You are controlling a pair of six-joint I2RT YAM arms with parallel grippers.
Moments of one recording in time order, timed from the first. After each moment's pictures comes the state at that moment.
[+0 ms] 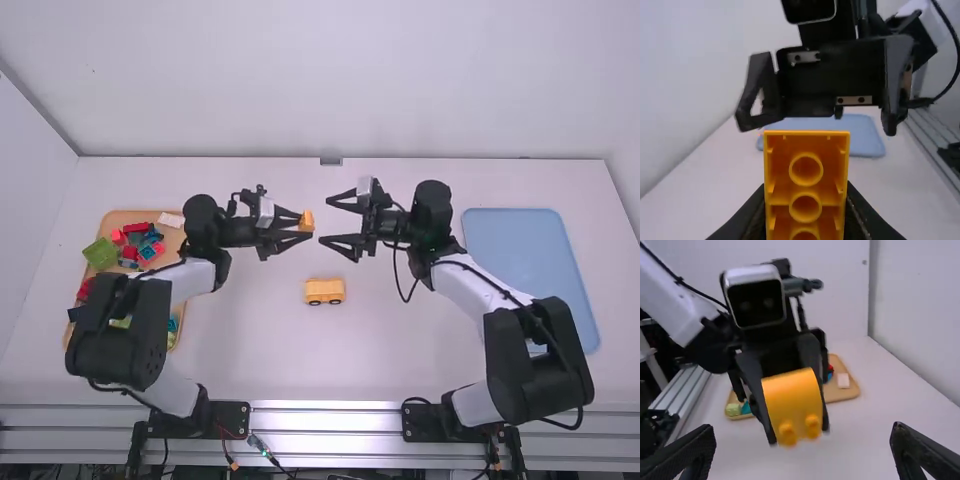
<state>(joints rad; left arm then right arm) -0.09 1.66 0.71 1.05 1.34 -0.07 0.29 1.58 0.82 0.66 -1.20 0.01</state>
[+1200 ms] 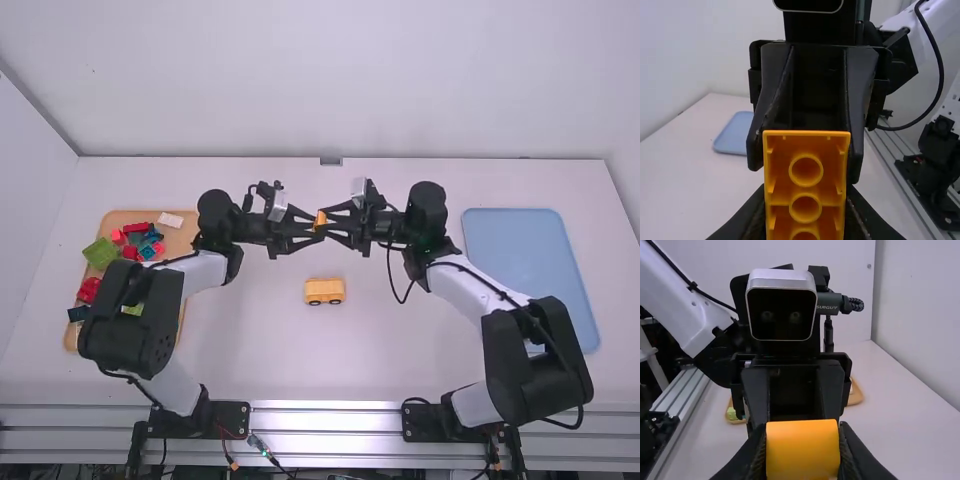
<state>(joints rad) -0.16 1.72 0.78 1.09 1.39 -0.25 0.32 1.58 0.82 0.69 -1.16 0.02</state>
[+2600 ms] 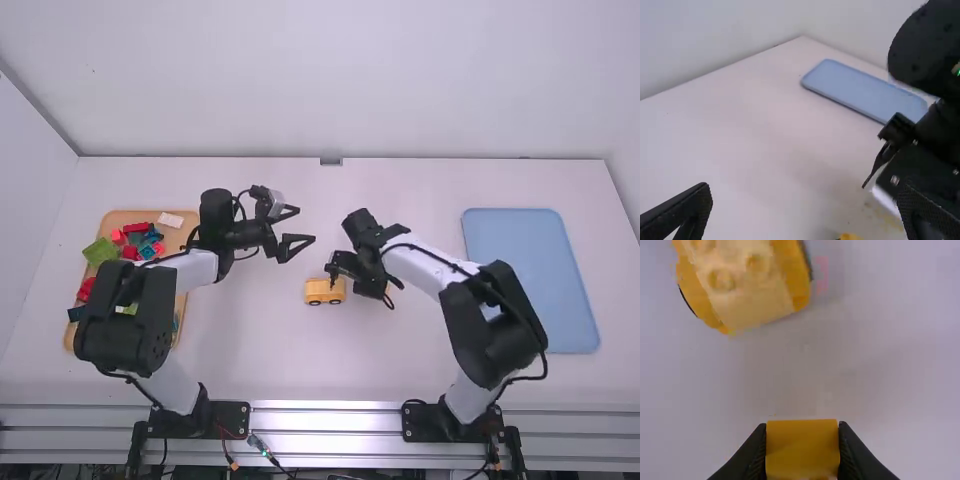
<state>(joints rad) -0.08 1.72 0.78 0.54 1.04 0.12 0.54 1.80 1.08 -0.73 0.02 -0.83</state>
